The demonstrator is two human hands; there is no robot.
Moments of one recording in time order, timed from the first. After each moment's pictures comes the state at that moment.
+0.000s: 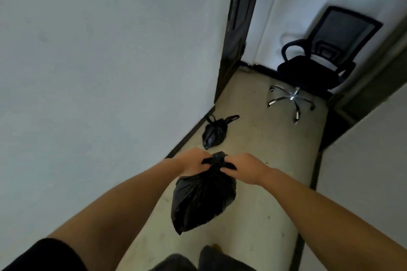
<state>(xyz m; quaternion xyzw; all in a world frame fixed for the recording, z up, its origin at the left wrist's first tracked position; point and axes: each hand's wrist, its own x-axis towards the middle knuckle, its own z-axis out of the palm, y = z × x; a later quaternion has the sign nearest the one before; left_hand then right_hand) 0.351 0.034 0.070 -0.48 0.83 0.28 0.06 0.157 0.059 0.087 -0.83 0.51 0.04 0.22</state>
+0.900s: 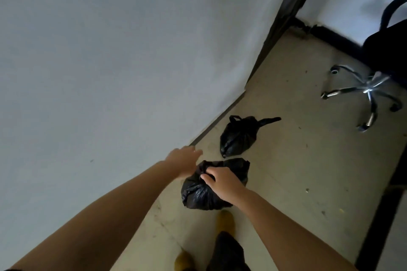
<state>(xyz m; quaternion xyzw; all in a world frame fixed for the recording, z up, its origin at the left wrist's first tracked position) 0.396 -0.330 -0.168 -0.59 0.74 0.28 0.16 0.235 -0.301 -0.179 -0.78 0.49 0.01 0.40</state>
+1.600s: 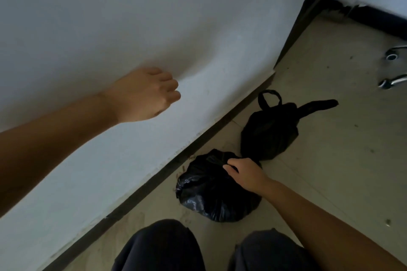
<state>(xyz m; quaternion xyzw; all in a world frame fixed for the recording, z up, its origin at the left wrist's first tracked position) 0.507 -0.413 -0.332 -0.33 0.90 -0.26 0.08 0.215 -0.387 -0.527 -0.80 0.48 -0.02 0.36</state>
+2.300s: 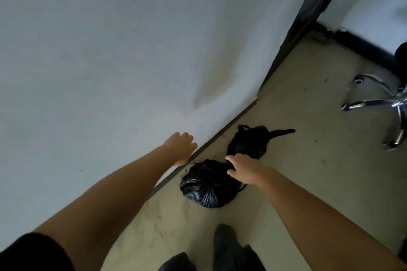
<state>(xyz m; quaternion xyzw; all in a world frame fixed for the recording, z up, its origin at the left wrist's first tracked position) 0.417 -0.399 -0.196 -0.51 0.80 0.08 0.30 0.193 -0.414 -0.231 -0.80 0.46 0.25 0.31</state>
